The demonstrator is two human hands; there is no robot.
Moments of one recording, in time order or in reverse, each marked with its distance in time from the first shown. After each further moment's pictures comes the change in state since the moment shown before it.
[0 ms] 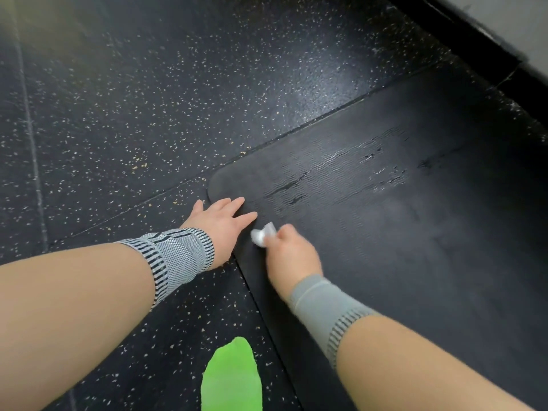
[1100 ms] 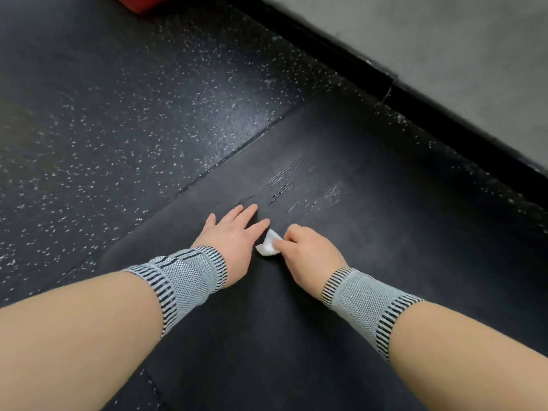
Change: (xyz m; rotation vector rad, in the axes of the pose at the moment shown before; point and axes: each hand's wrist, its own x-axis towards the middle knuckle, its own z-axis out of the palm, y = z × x) left_hand 0.104 0.117 -0.091 -0.022 0.178 0.258; right_hand 0.023 0.172 -0.070 -0.083 0.136 -0.062
